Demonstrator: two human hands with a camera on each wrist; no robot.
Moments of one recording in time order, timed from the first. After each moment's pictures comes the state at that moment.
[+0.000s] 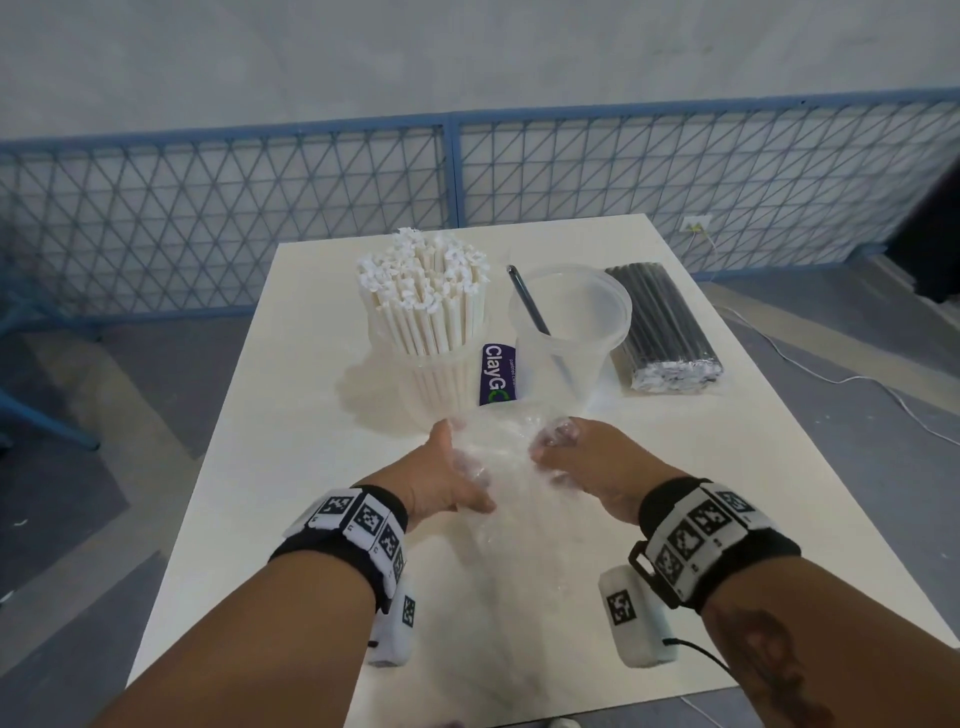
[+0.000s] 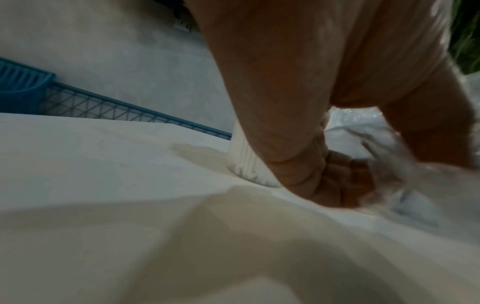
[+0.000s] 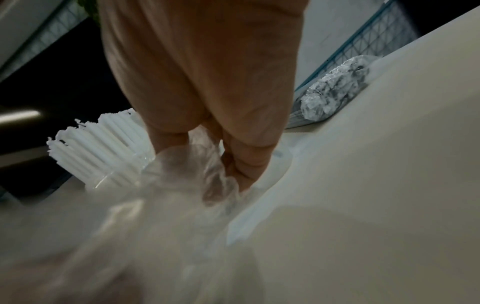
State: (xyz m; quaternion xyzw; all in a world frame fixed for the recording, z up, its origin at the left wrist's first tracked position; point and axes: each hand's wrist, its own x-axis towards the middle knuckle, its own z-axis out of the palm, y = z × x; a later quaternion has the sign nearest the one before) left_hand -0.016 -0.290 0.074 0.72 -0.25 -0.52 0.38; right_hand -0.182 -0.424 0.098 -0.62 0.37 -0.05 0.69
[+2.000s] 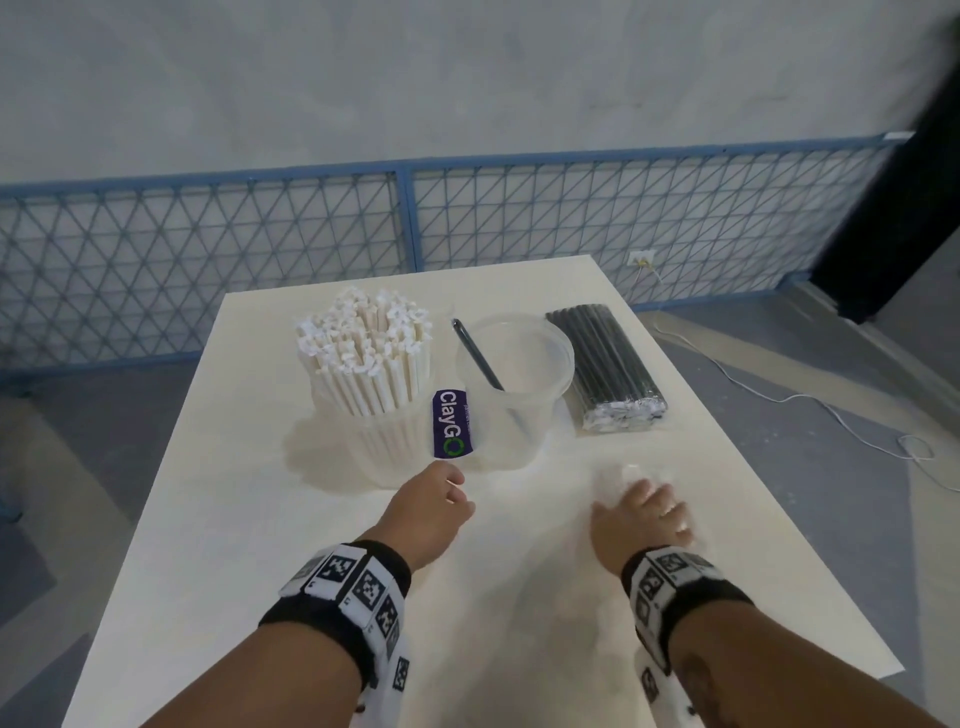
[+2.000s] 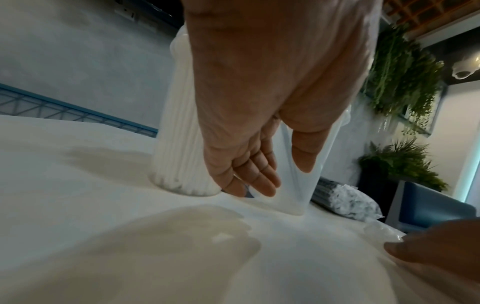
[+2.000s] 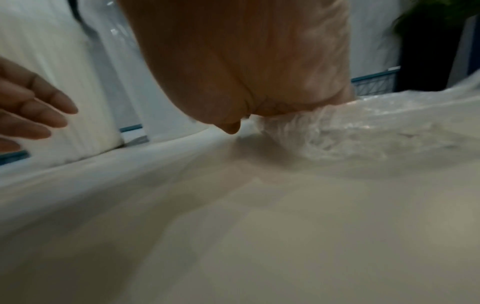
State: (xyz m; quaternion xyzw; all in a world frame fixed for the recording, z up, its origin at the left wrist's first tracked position) left_hand -0.044 -0.332 0.086 0.81 -0.32 -0.37 0.32; right_hand -0.232 -0.466 0.035 -0.69 0.69 0.14 0.17
